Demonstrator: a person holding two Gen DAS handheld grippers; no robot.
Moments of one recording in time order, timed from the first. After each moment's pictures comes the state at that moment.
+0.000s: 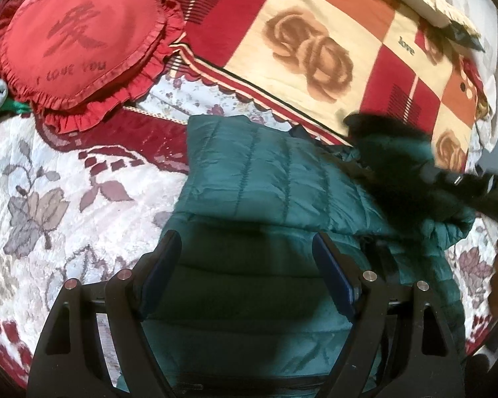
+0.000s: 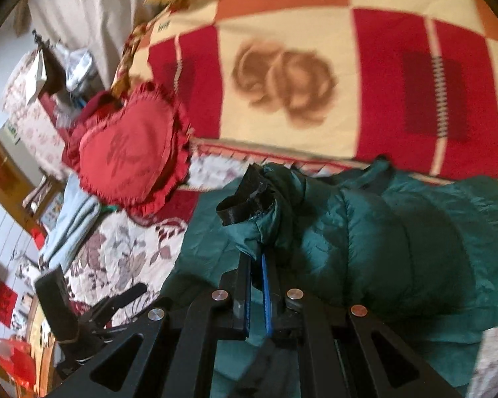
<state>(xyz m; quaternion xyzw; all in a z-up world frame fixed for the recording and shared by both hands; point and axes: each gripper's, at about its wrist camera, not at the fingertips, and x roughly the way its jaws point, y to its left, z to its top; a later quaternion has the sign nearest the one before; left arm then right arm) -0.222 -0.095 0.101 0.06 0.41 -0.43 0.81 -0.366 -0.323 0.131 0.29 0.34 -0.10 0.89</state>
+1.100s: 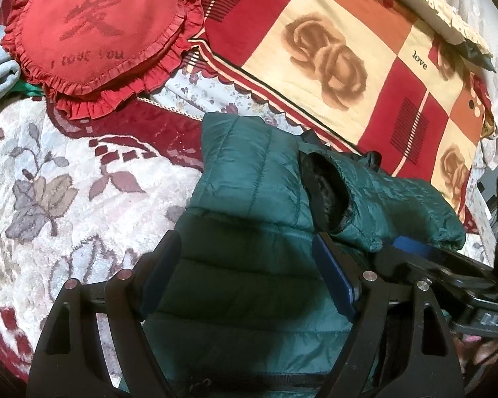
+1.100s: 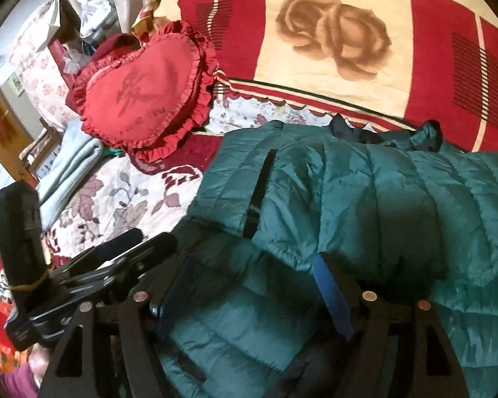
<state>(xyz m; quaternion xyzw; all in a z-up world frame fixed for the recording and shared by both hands) -0.214 -0.085 0.101 0.04 0.42 -0.41 0.81 -0.354 -0.268 0.103 0.25 0.38 -0.07 0.89</state>
